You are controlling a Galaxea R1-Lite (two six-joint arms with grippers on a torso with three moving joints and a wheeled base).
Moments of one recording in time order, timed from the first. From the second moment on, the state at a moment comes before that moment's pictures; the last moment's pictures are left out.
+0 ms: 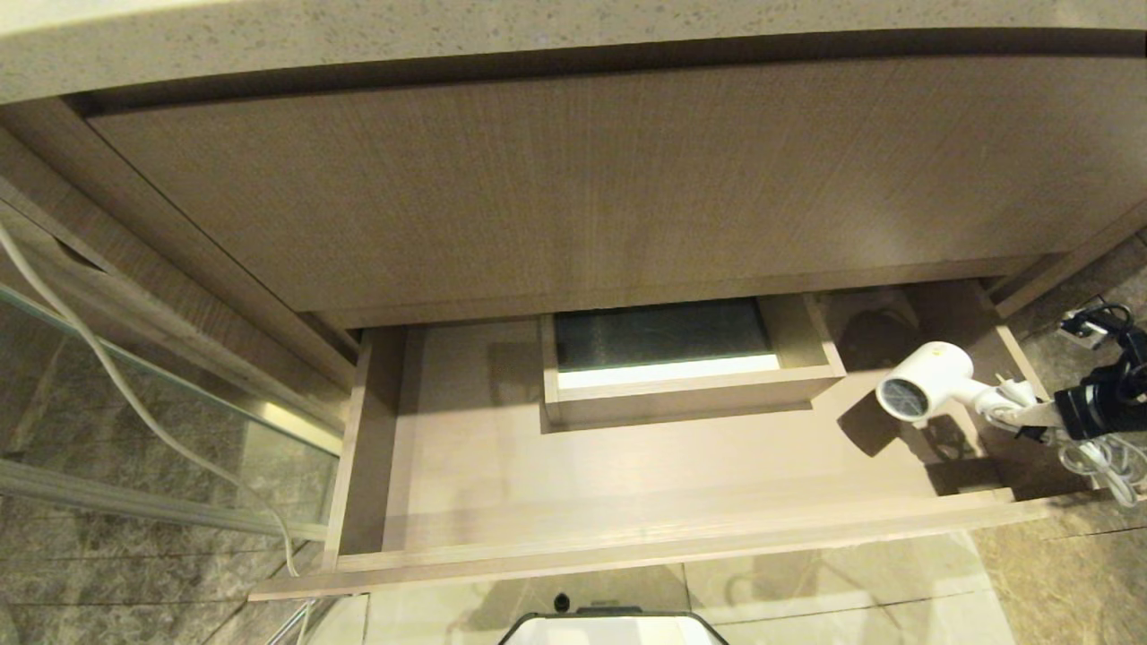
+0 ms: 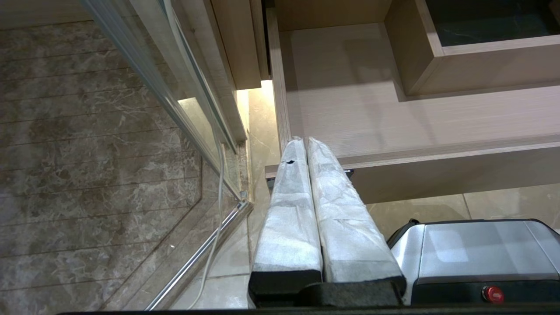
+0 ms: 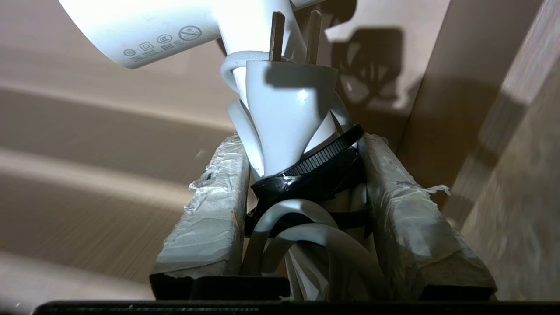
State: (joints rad) left arm 0.00 0.00 0.00 0.00 0.00 0.00; right arm -0.59 2.08 -1.35 0.21 0.56 -0.67
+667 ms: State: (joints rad) left arm 0.00 0.00 0.00 0.00 0.00 0.00; right arm -0.50 2.33 -1.52 0.00 0.59 -0.64
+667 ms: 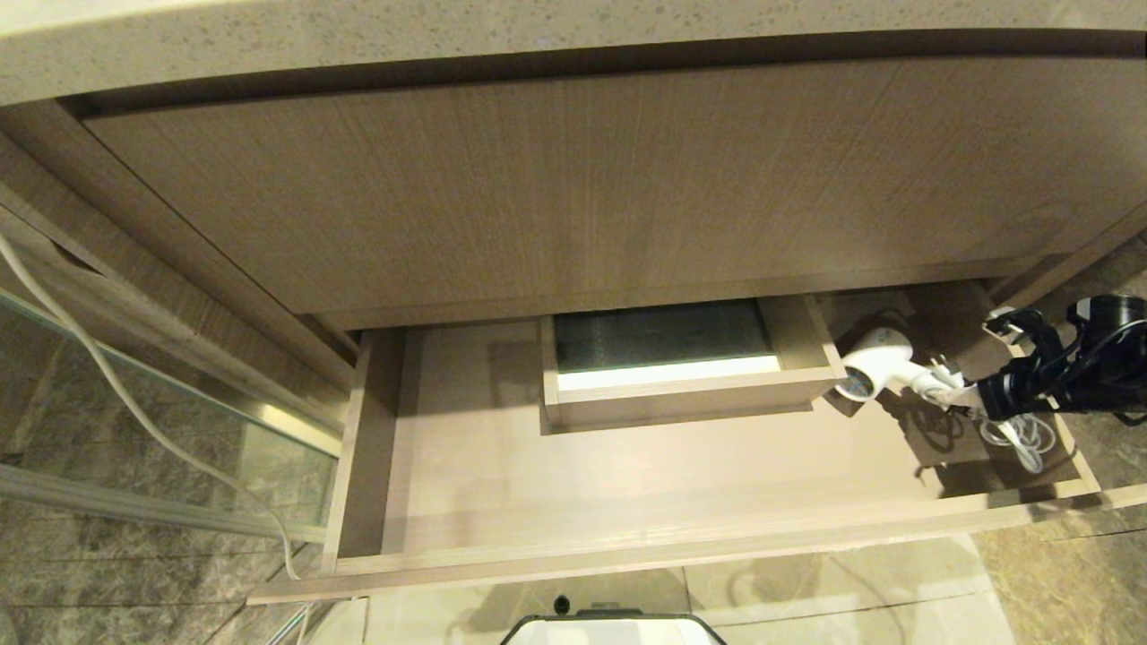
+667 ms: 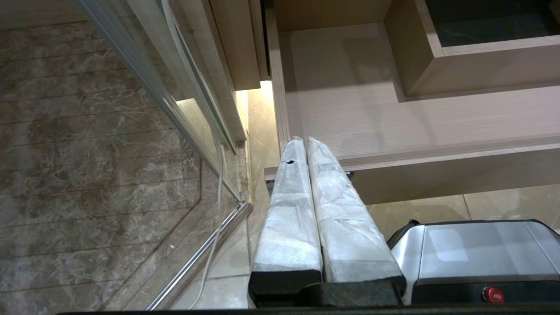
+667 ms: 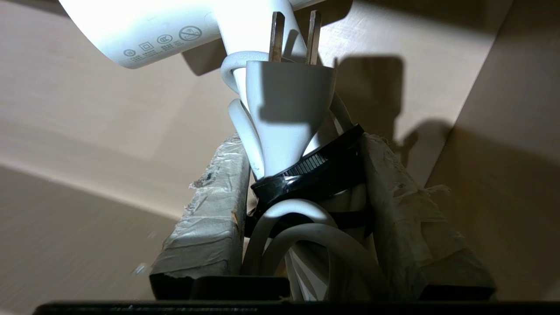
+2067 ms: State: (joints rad) left arm 0.00 0.00 0.00 0.00 0.00 0.00; right arm -0.60 1.89 -1.23 0.23 0.59 -0.61
